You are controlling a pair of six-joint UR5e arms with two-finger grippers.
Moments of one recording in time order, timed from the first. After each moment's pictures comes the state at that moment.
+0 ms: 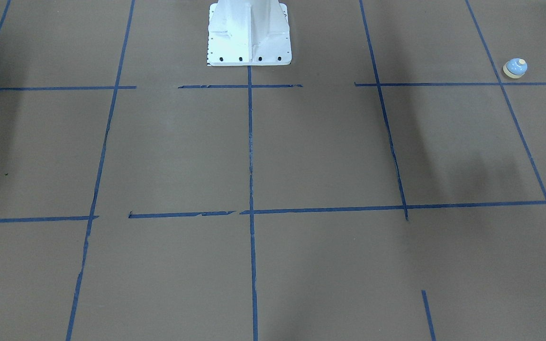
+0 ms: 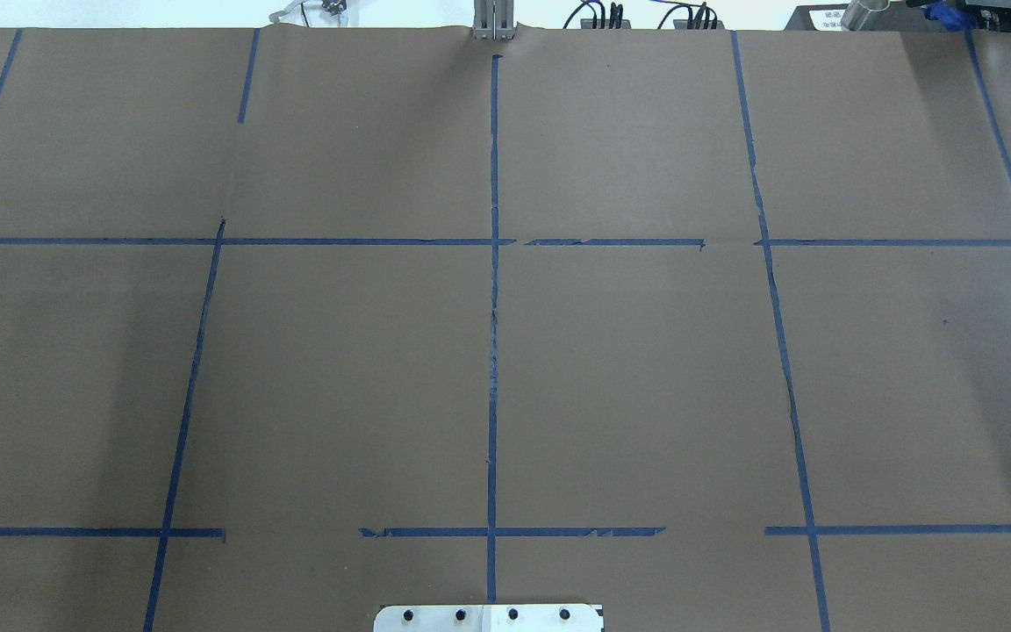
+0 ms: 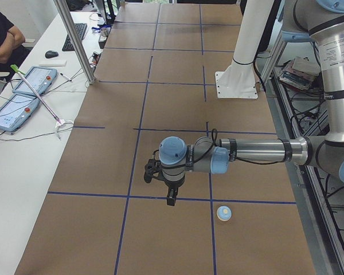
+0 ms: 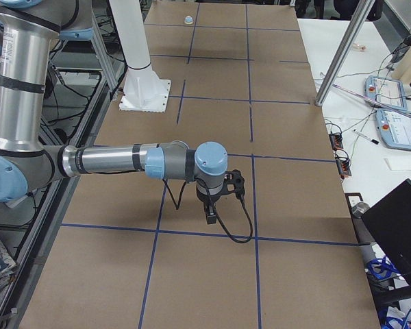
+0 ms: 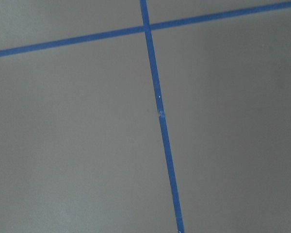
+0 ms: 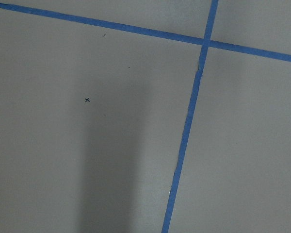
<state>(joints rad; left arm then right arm) -1.48 -1.28 -1.77 -1.70 -2.34 0.05 1.55 -1.78 1.88 -1.68 2.39 -0.19</state>
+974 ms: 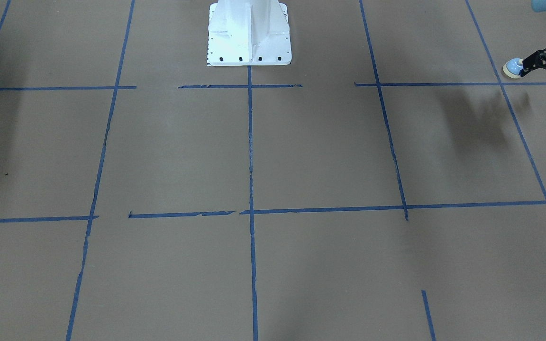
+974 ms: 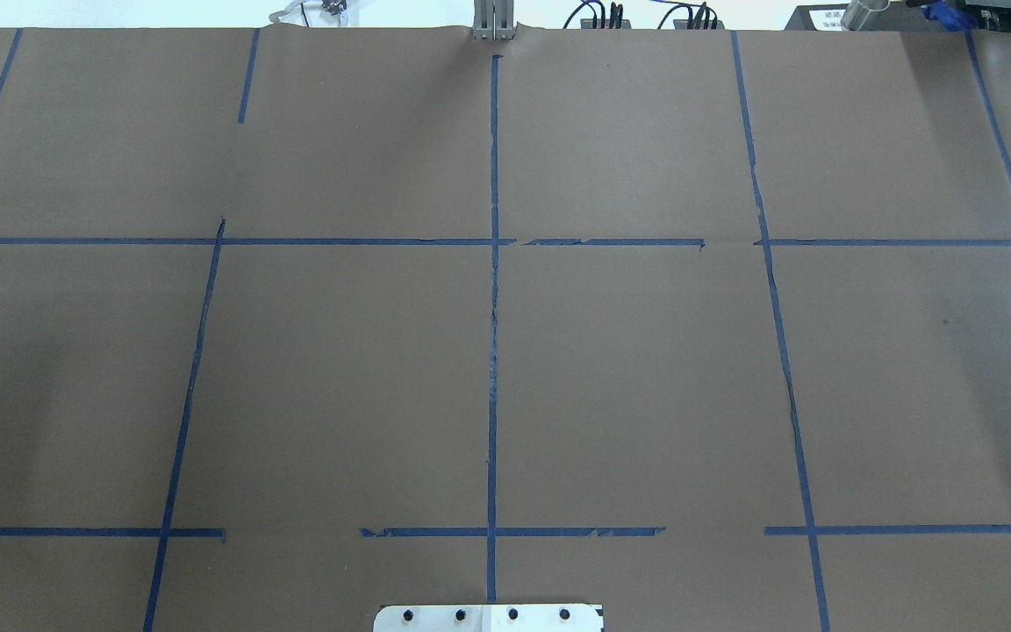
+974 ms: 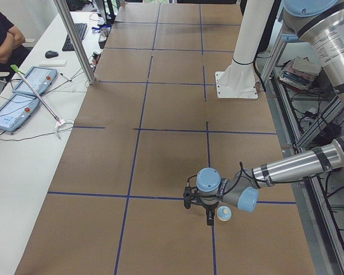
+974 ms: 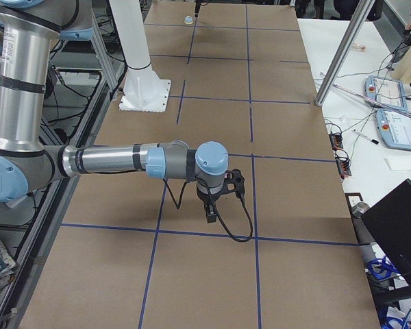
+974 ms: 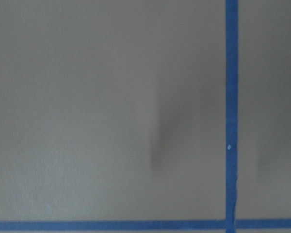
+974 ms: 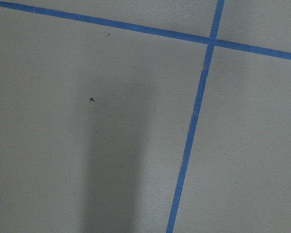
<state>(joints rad) -1.12 -1.03 -1.60 -2.24 -2.31 -0.37 1.54 -1.78 1.88 -1.68 2.40 -0.19</state>
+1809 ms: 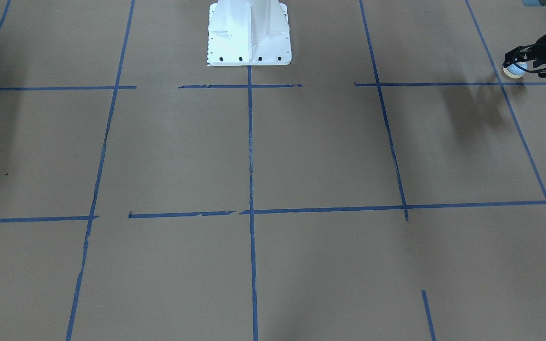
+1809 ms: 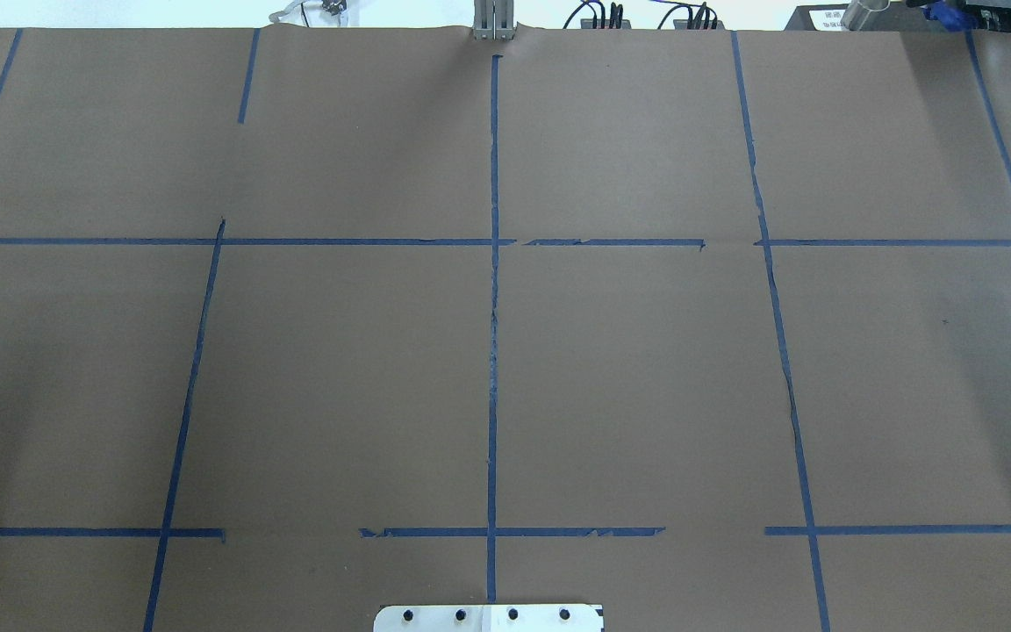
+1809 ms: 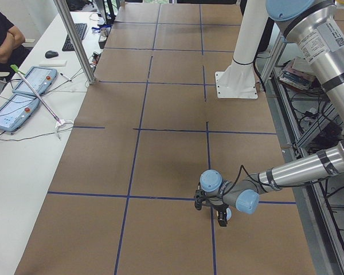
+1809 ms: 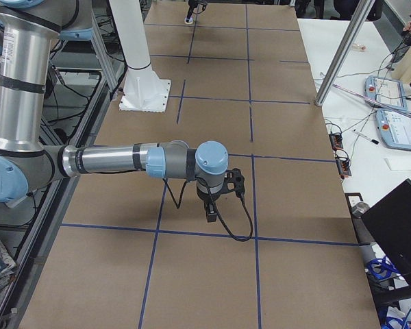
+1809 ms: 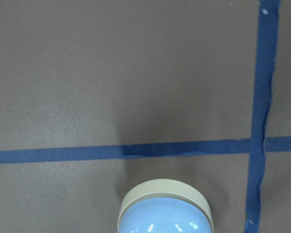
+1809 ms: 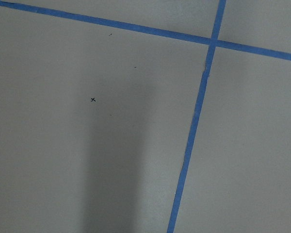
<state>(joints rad) -0.92 -1.02 -1.55 -2.28 -2.31 -0.47 1.54 -1.78 1.89 -1.68 2.40 -0.19</state>
